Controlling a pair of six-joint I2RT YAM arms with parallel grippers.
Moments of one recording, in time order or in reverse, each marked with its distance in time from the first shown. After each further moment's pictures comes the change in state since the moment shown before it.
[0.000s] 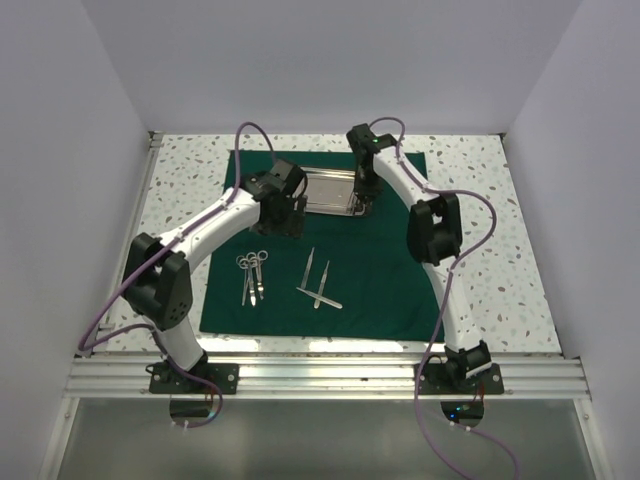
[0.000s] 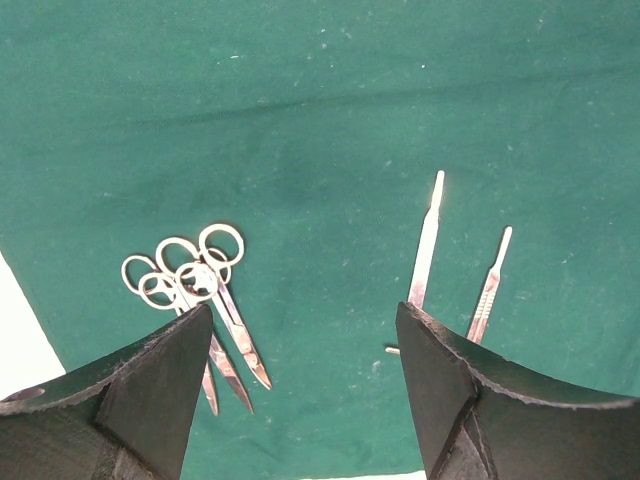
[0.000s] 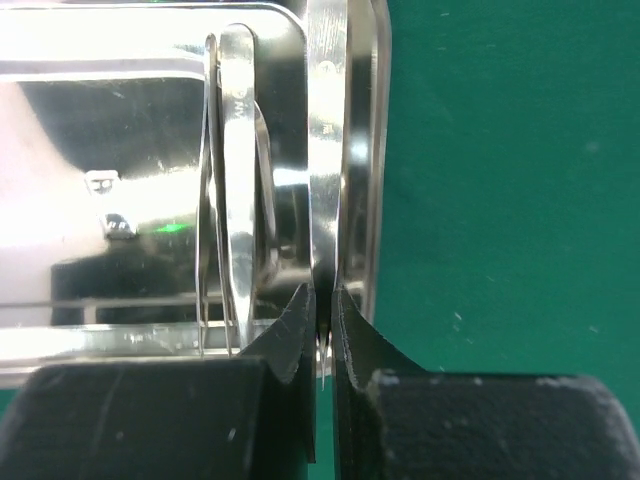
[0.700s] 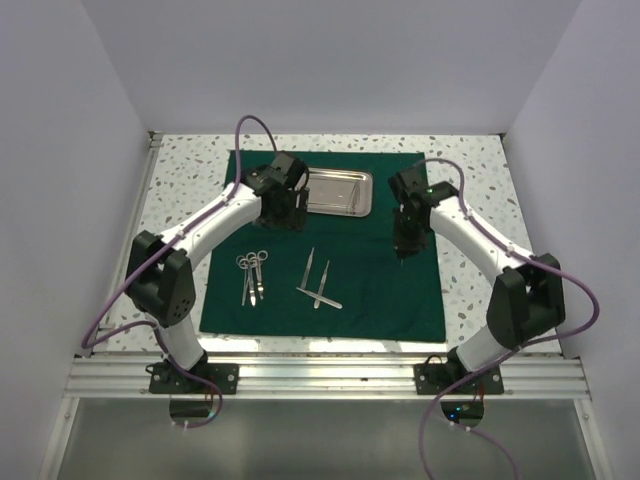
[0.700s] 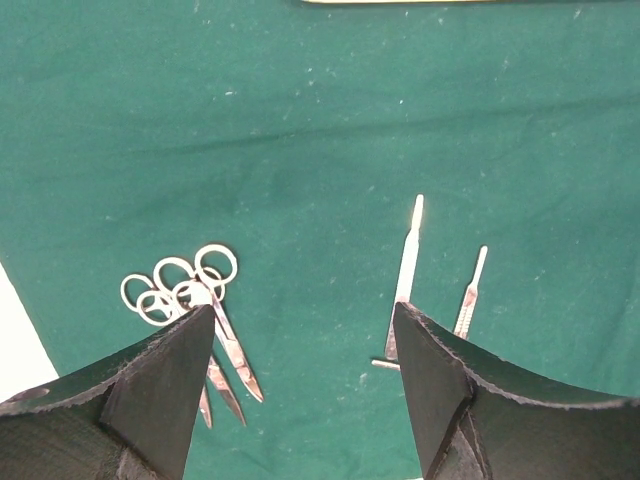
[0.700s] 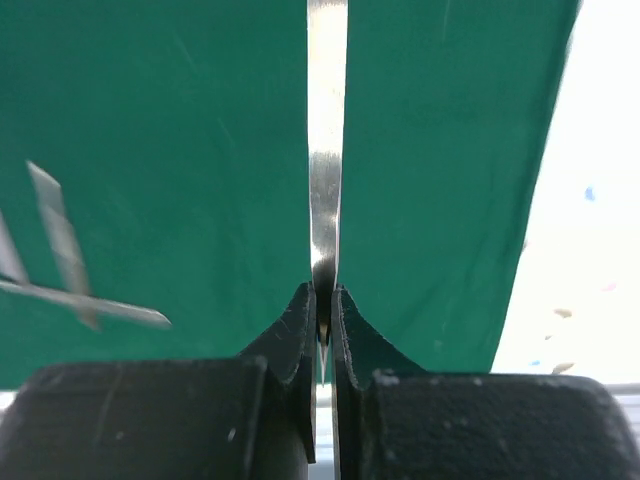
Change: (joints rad) left arm 0.003 0.021 0.058 -0.001 0.002 0.000; right arm 0.009 -0.915 -0.982 0.074 -0.062 0.021
